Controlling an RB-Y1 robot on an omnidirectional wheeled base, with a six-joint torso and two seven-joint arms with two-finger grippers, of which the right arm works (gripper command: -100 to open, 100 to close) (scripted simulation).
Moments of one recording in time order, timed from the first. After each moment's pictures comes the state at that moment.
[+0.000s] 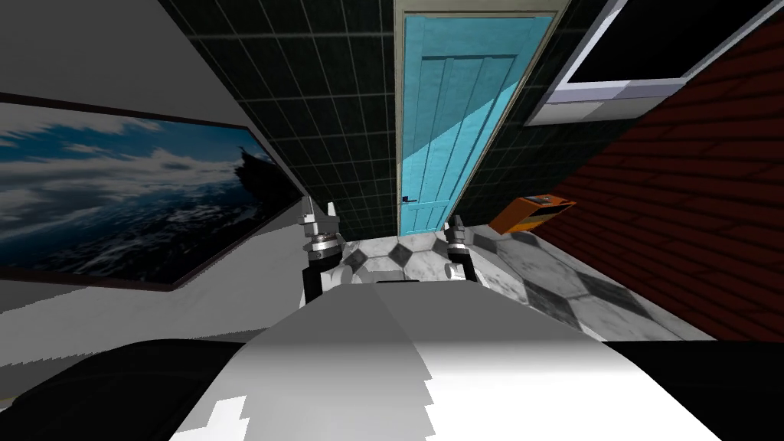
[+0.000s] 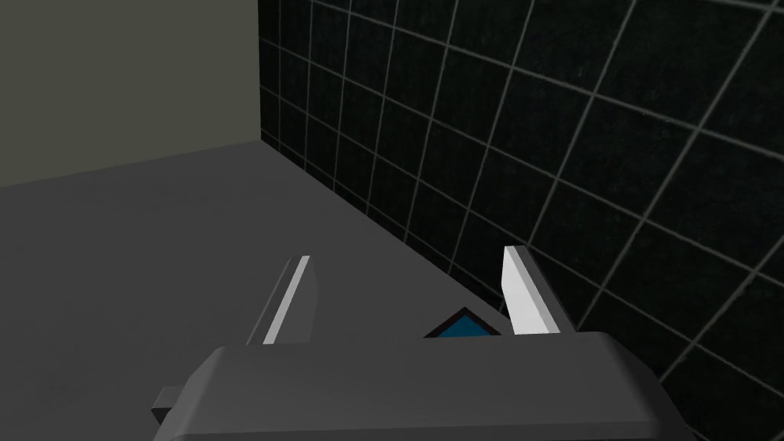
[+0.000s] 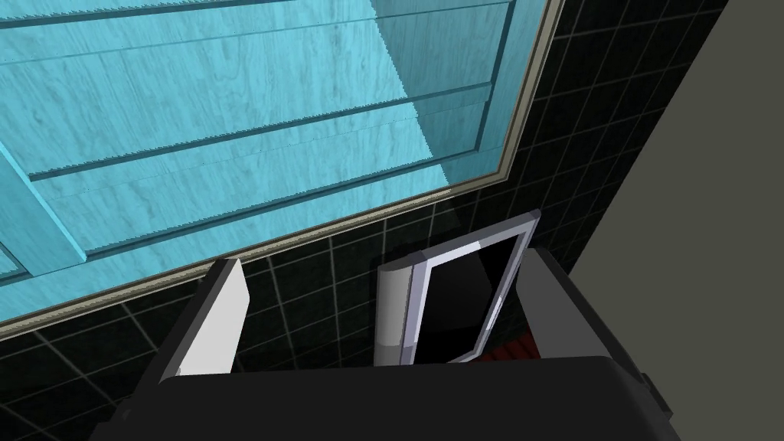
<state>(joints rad) 0.30 -0.11 -0.07 -1.73 -0.10 -0.53 -0.10</state>
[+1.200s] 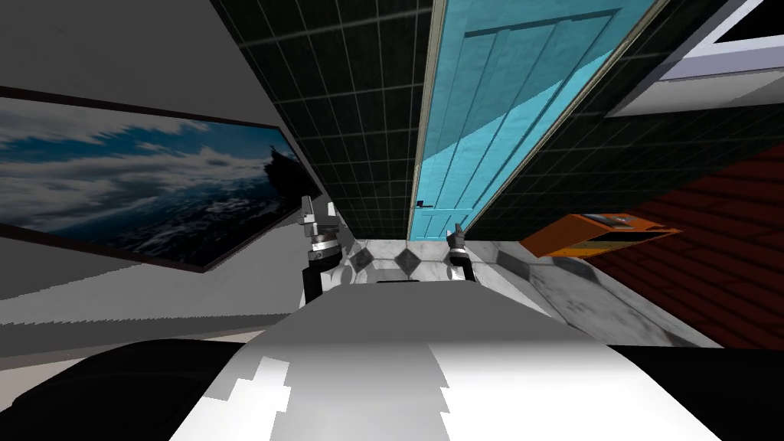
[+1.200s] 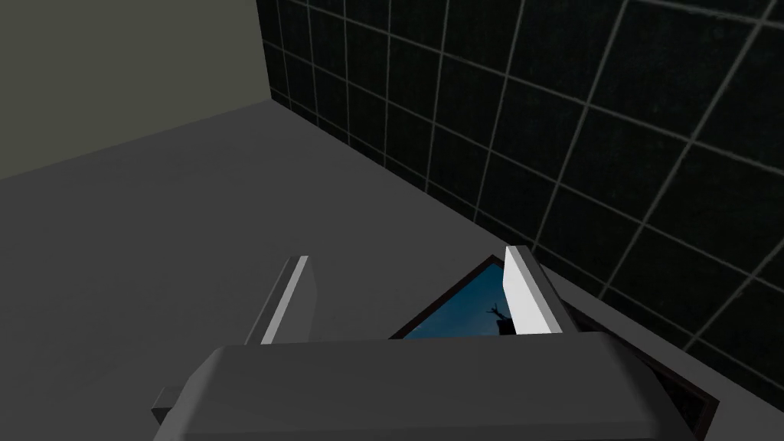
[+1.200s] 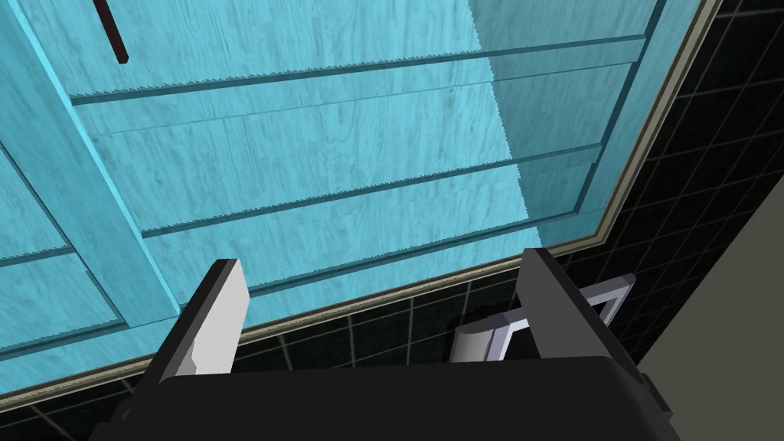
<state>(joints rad) 0.21 -0.15 -0.14 -1.42 -0.12 -0.61 -0.09</state>
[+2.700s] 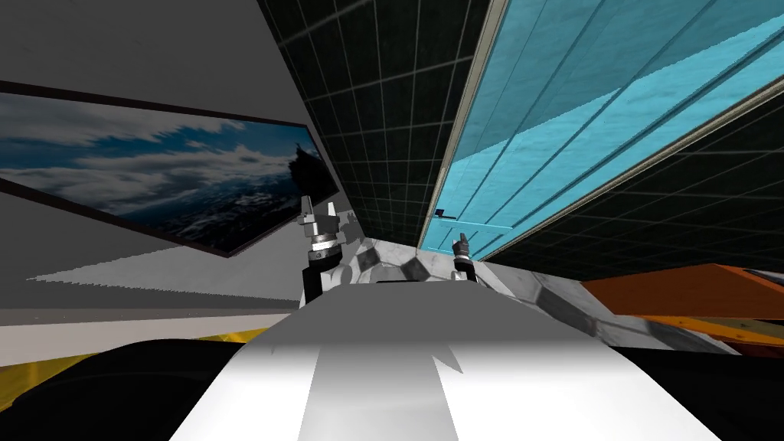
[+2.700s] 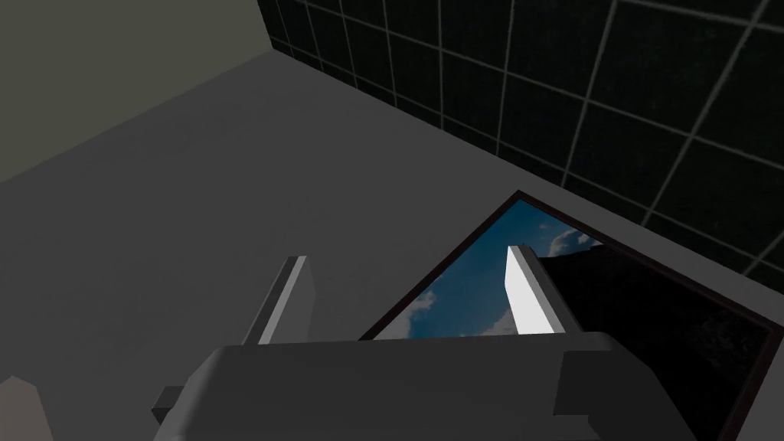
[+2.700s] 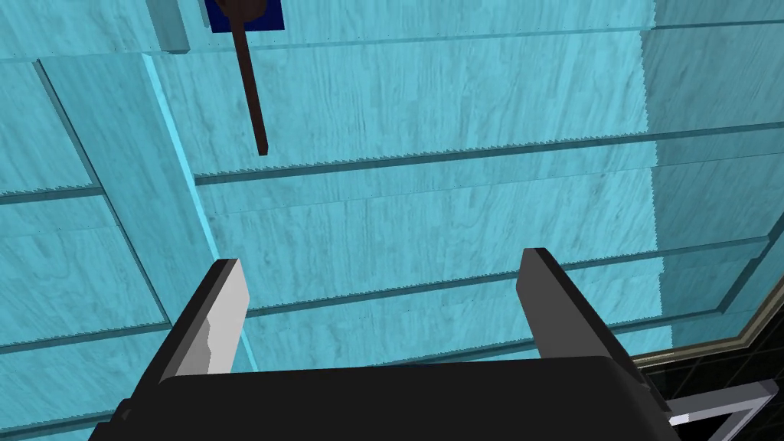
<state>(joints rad) 0.10 -0.20 -0.23 -1.03 -0.16 -0.72 -0.09</state>
